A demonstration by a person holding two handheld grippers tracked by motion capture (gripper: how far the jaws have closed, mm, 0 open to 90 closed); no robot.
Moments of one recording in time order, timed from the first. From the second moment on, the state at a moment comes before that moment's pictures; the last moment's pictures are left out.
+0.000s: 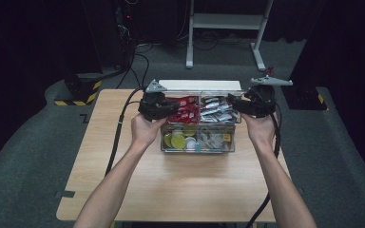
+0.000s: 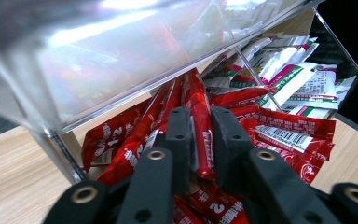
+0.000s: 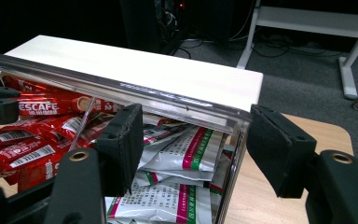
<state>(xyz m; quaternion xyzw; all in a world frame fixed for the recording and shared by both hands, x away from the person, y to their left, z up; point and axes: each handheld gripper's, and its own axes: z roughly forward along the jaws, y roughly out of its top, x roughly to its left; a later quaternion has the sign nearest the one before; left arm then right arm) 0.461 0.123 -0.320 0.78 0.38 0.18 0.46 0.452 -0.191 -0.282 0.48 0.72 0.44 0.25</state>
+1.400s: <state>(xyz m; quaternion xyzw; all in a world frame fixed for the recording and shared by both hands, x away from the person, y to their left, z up) 0.430 0.152 -0.302 0.77 0.35 0.19 0.49 0.454 -0.190 -0.280 0.48 0.72 0.44 0.25</state>
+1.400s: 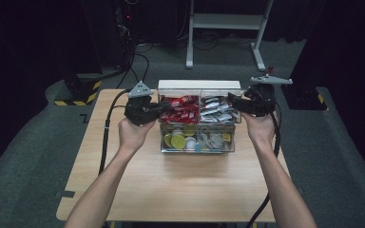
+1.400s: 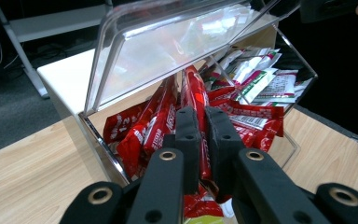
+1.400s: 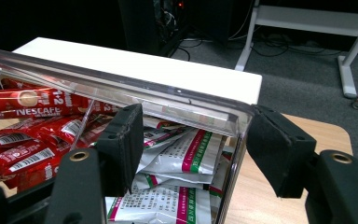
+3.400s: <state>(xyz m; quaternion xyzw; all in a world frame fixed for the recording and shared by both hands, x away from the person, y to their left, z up) 0.383 0.207 -0.301 0.75 0.35 0.20 0.52 0.454 -0.187 -0.278 0.49 0.72 0.43 0.25</state>
